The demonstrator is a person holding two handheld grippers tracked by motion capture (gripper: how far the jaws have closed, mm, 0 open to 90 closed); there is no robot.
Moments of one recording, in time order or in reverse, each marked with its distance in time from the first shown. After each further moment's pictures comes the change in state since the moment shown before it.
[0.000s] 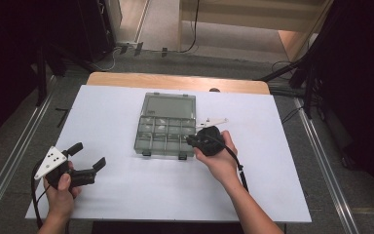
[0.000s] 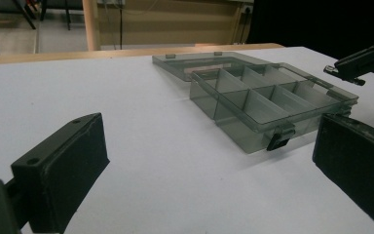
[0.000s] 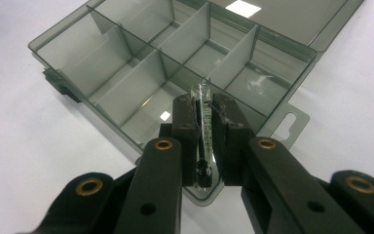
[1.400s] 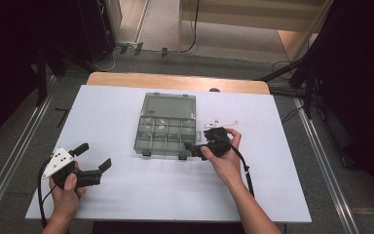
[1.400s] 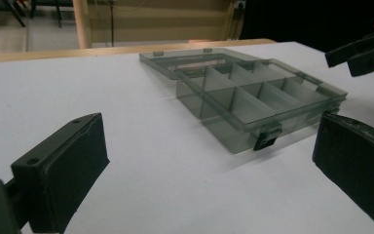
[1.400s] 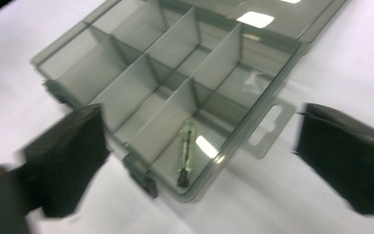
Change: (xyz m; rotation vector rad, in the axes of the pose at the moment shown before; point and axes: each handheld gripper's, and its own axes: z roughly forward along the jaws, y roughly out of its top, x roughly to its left) left arm -0.011 0.002 0.008 0.007 -0.036 -0.009; right arm -0.021 -0.015 0.001 -0.066 0.068 0.075
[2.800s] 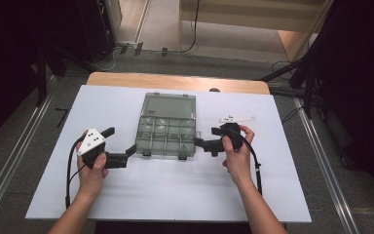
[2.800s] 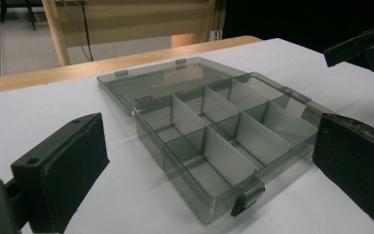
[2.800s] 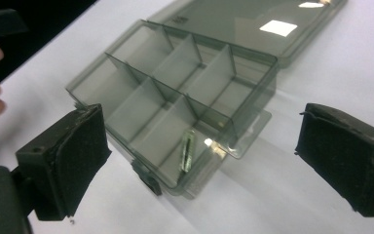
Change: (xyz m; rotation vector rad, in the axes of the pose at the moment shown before) left arm -0.030 0.036 0.070 0.048 -0.052 0.090; right arm -0.027 0.003 -0.024 -0.056 0.112 0.085
